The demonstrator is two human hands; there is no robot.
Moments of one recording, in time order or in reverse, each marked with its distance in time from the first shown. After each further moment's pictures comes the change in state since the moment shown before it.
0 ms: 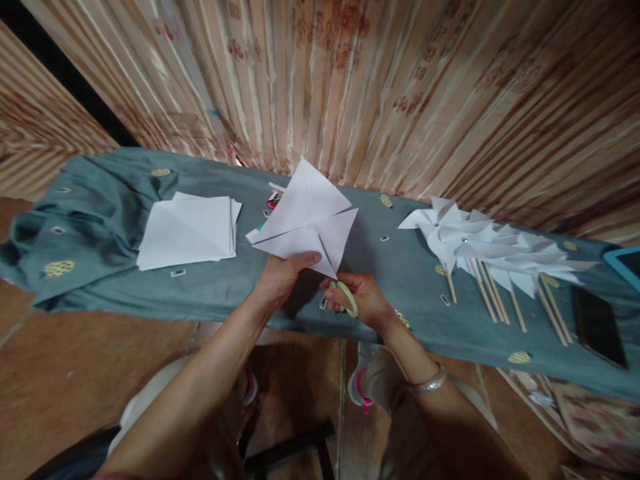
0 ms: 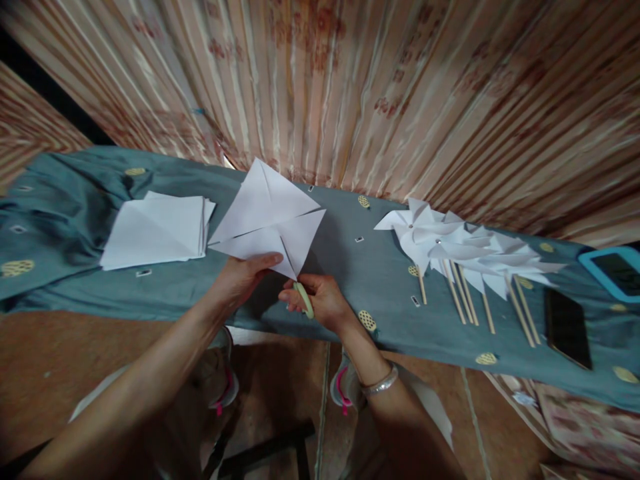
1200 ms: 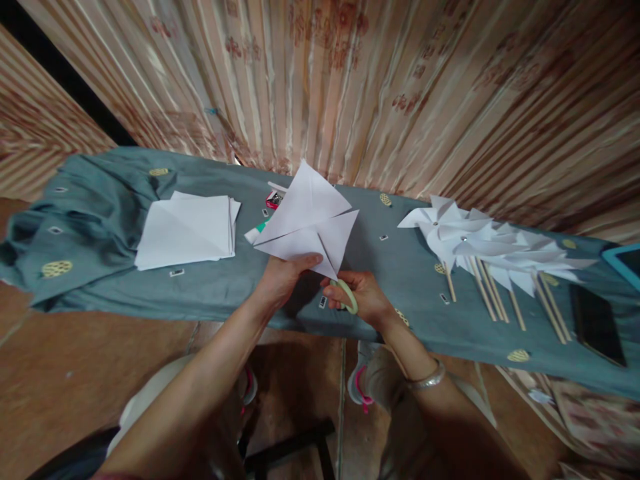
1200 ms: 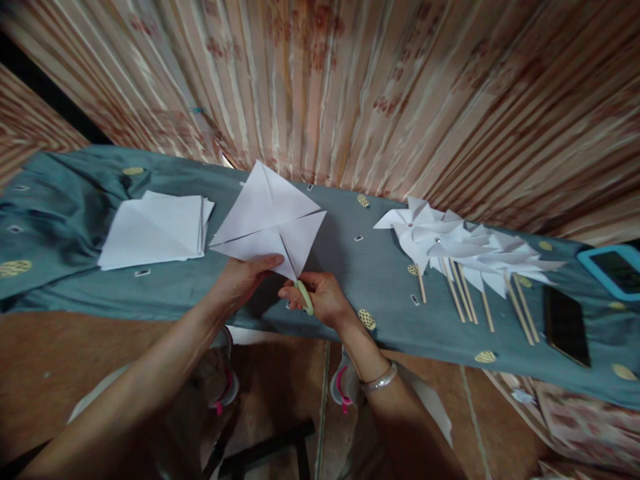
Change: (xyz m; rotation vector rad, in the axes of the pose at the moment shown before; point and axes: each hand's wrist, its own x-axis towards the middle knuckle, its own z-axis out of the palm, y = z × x) left_hand 0.001 -0.006 -0.001 0.006 -0.028 -0.002; right_hand 0.001 -0.001 0.000 0.043 0.036 -0.007
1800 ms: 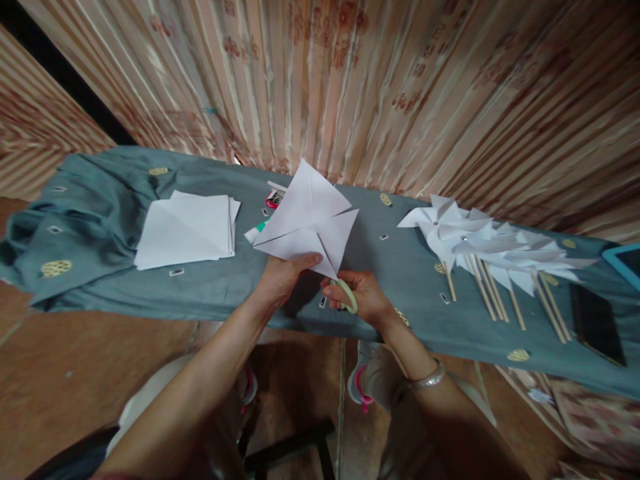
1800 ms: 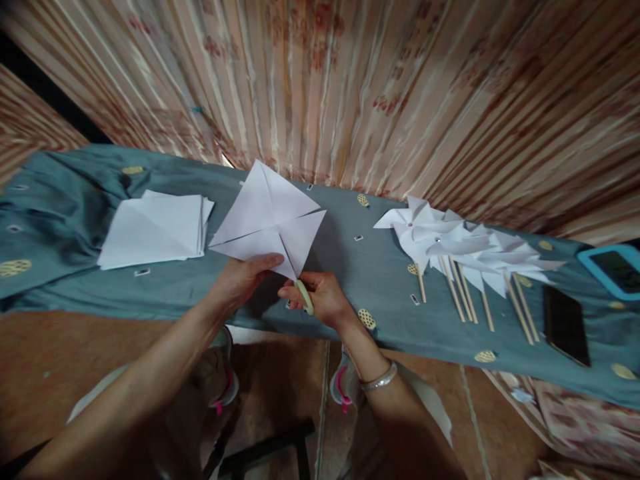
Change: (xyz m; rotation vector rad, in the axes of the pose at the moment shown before) left_hand 0.001 -0.001 -0.001 0.011 -0.021 0.012; right_hand 0.000 0.000 0.000 -0.014 -0.007 -0.009
